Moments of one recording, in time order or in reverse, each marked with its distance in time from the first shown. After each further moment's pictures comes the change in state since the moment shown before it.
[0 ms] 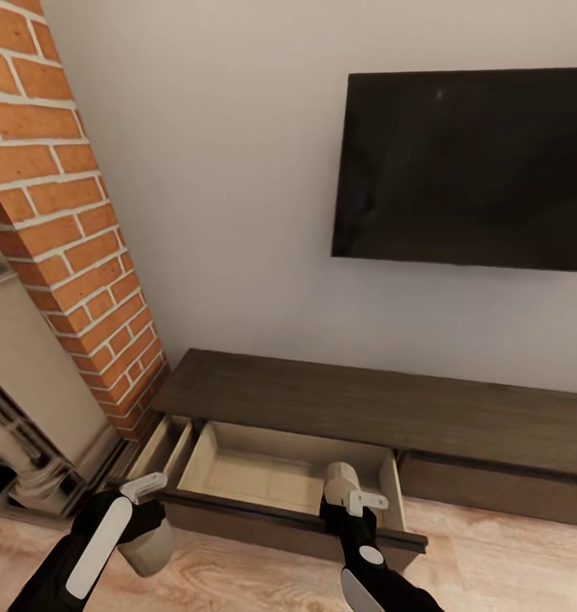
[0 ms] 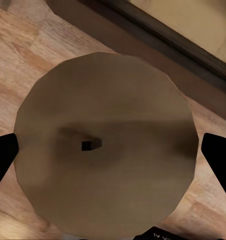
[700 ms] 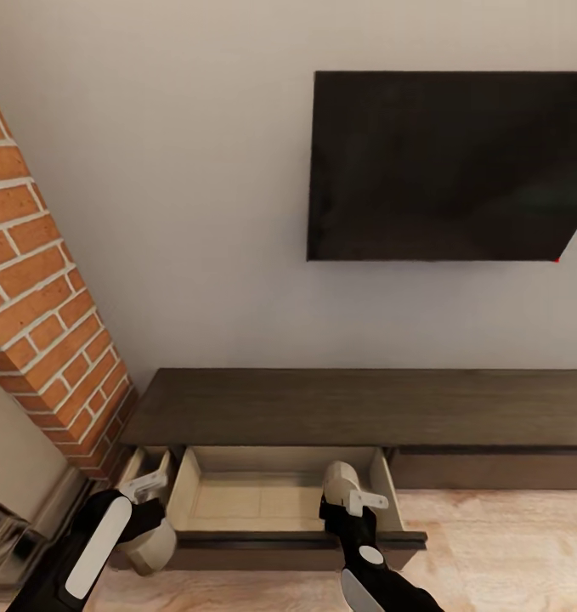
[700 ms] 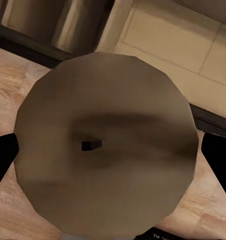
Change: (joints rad) left arm 0.000 0.002 0.000 -0.004 0.001 0.000 -0.001; right arm 0.000 0.000 0.000 -0.001 0.003 0.000 0.000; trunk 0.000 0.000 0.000
